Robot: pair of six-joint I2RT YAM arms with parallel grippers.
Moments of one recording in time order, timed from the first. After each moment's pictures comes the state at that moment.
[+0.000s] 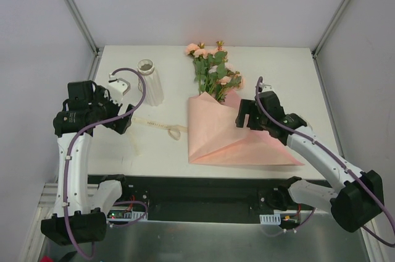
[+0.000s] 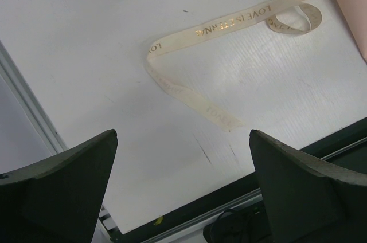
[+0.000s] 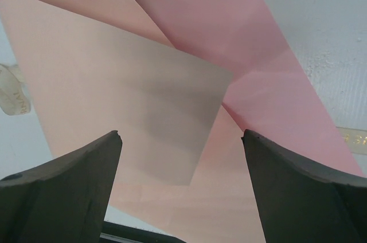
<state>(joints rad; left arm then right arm) 0.14 0.93 1.14 -1.07 0.39 0.55 0.53 1.12 0.84 -0.54 0.13 0.51</state>
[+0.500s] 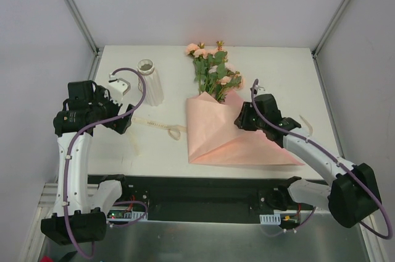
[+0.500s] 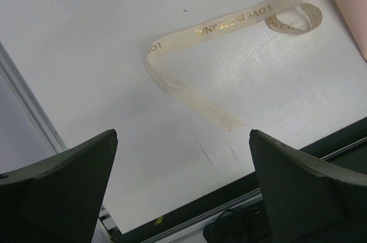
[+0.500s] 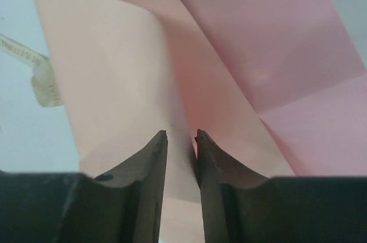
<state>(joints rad) 0.14 0.94 1.14 -1.07 0.39 0.55 0.51 1.16 0.72 -0.32 -0.01 0.51</state>
